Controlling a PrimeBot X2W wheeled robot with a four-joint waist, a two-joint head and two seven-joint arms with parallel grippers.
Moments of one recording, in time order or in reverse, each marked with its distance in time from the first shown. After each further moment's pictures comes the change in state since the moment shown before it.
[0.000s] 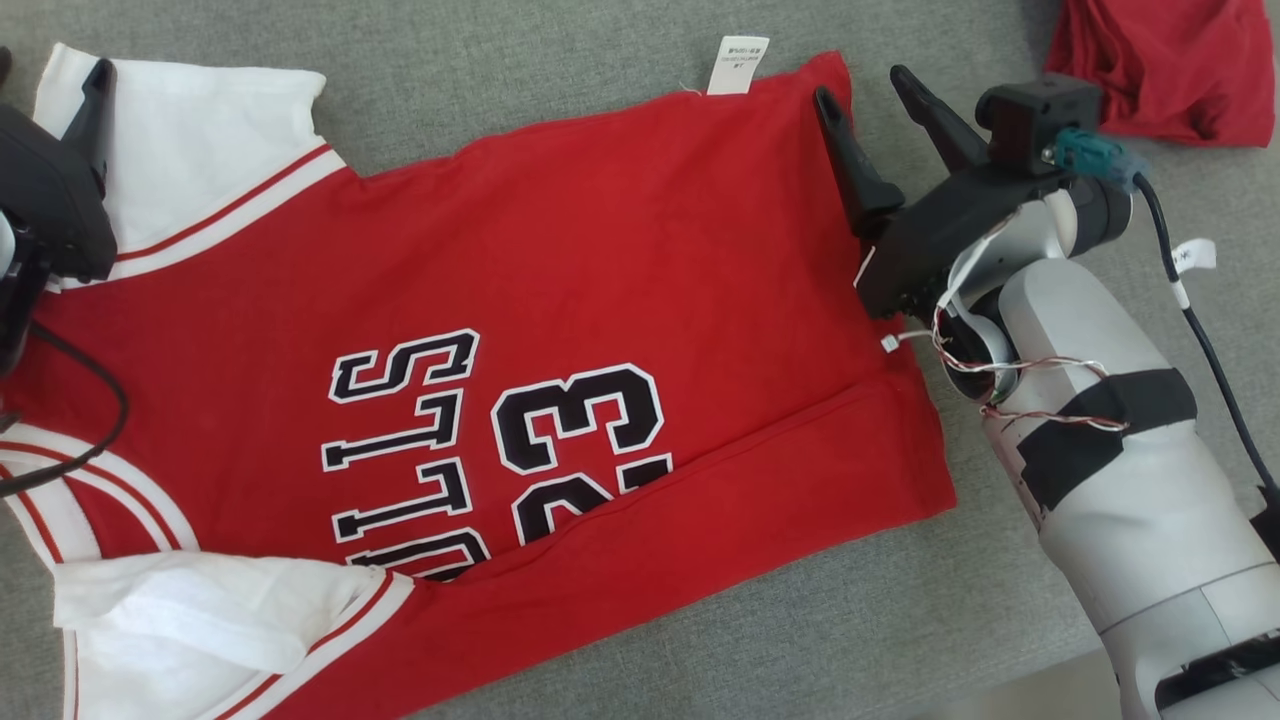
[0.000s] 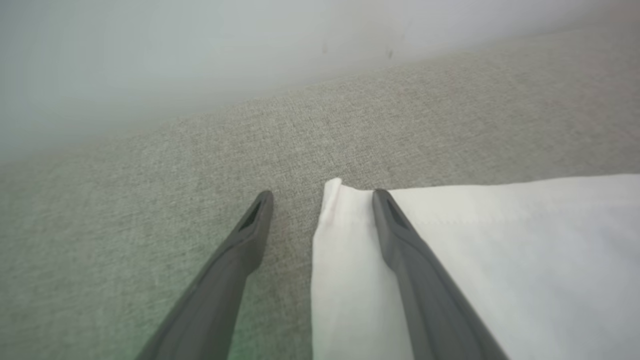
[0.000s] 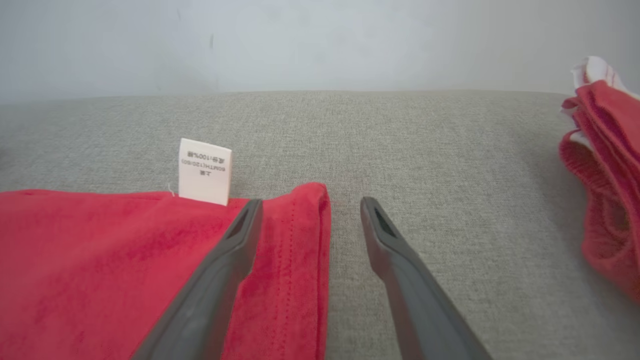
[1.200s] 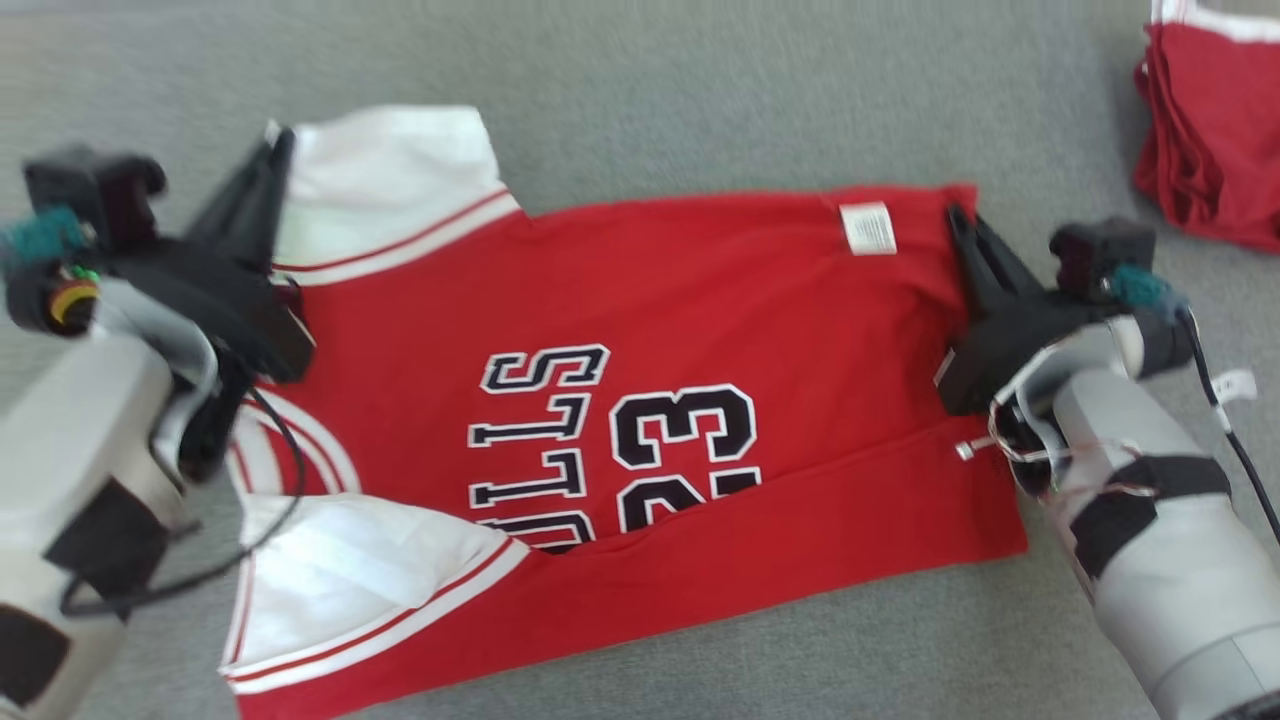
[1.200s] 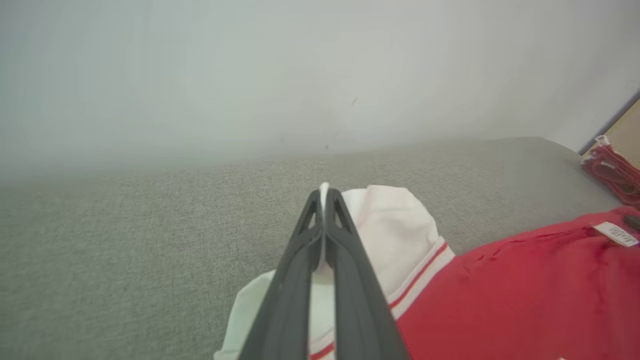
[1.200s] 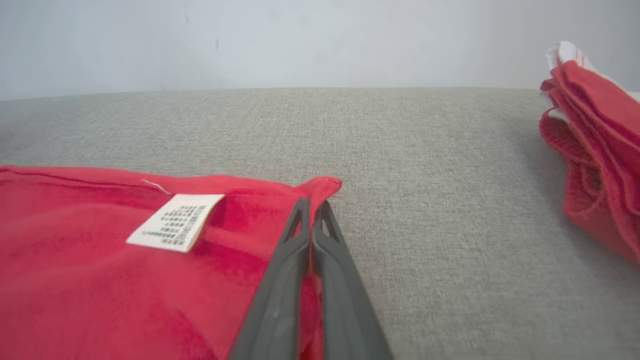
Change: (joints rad) left arm 0.174 -0.055 -0.131 -0.236 -0.257 0.000 -0.302; right arm 0.079 -0.071 0.005 0.245 0.018 0.000 -0.205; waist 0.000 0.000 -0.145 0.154
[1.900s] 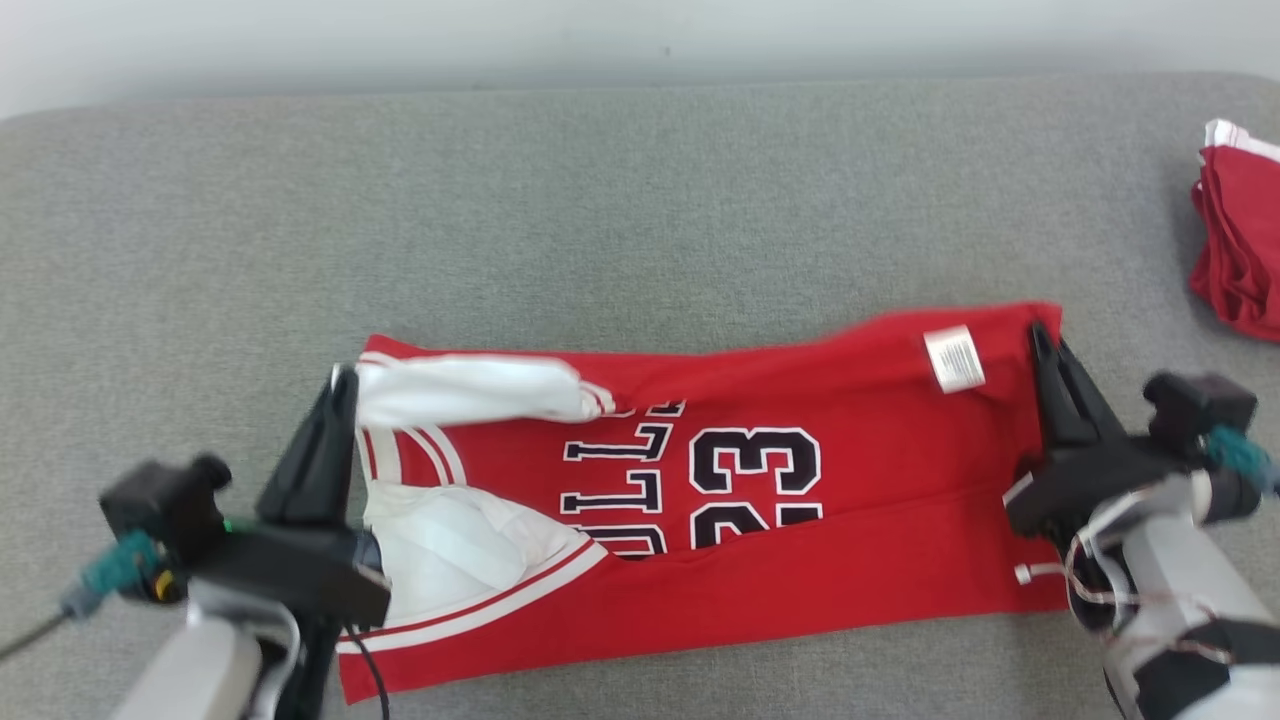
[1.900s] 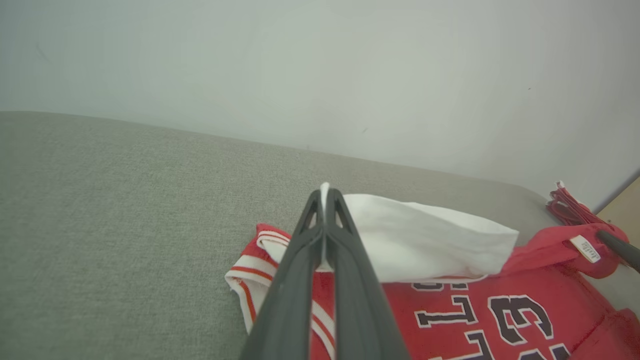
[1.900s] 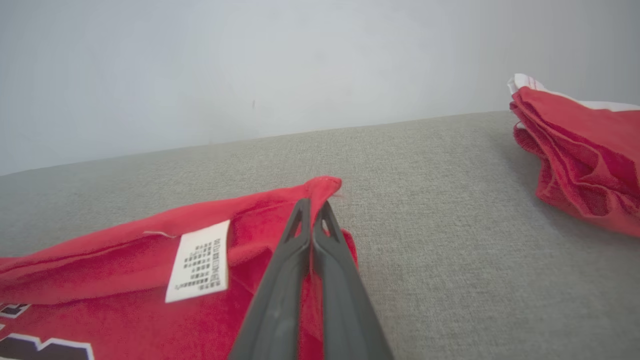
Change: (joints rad) left arm 0.632 -0.094 0.424 -0.489 0.255 0.101 -0.015; right arm 0.372 -0.048 -0.225 -0.318 0.014 0.000 -0.013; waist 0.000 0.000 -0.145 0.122
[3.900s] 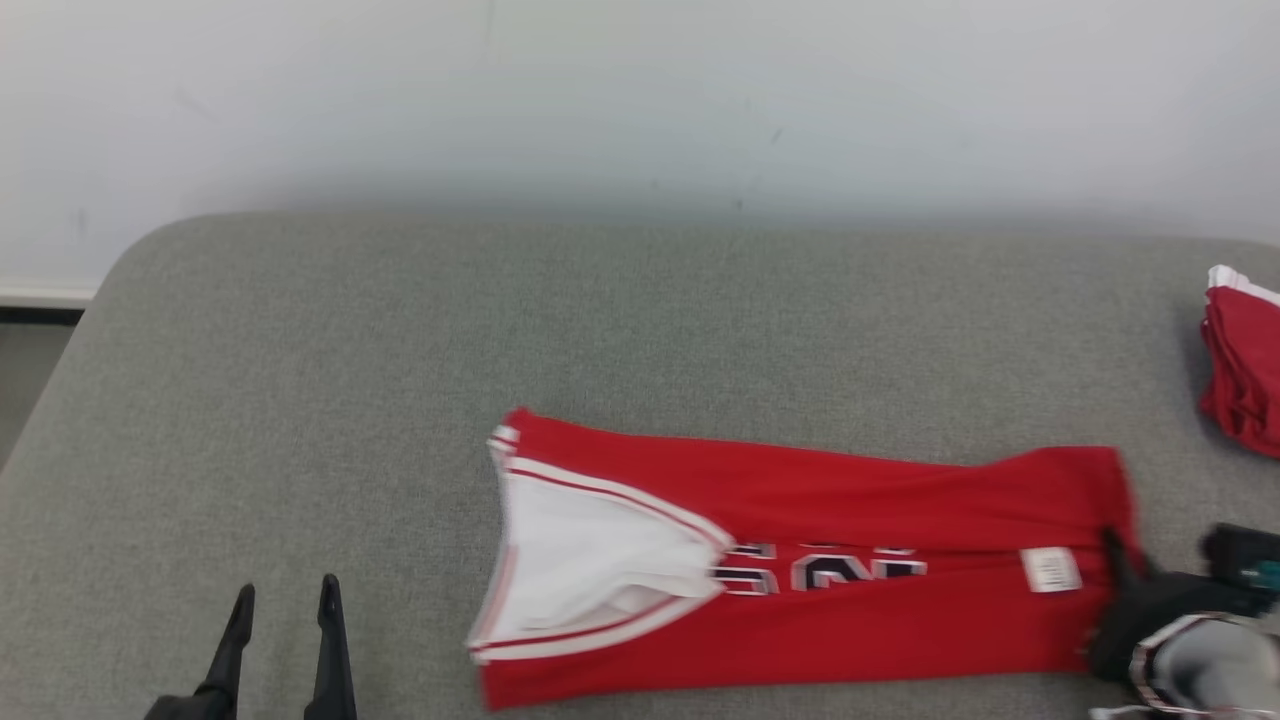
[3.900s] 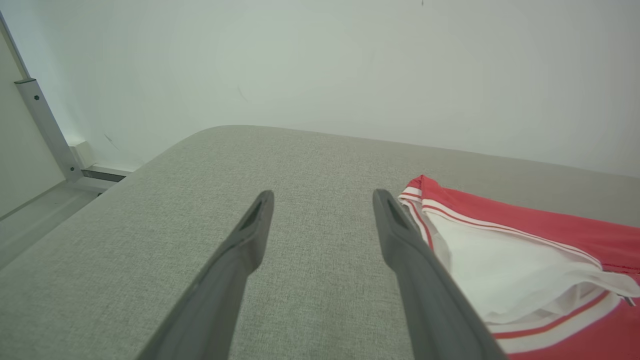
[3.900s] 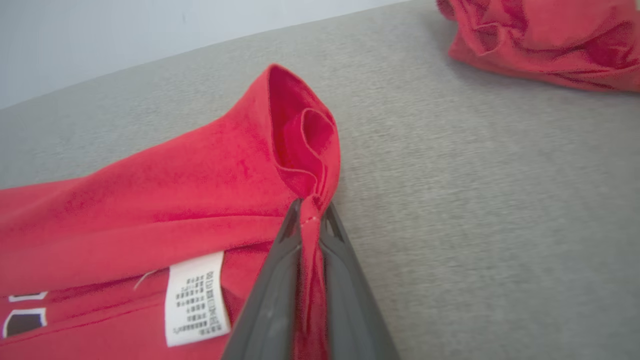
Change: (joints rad) left arm 0.413 -0.361 0.524 -0.027 0.627 -0.094 0.000; right arm 0.114 -0.030 -0.042 0.327 0.115 0.000 0.073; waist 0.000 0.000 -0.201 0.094
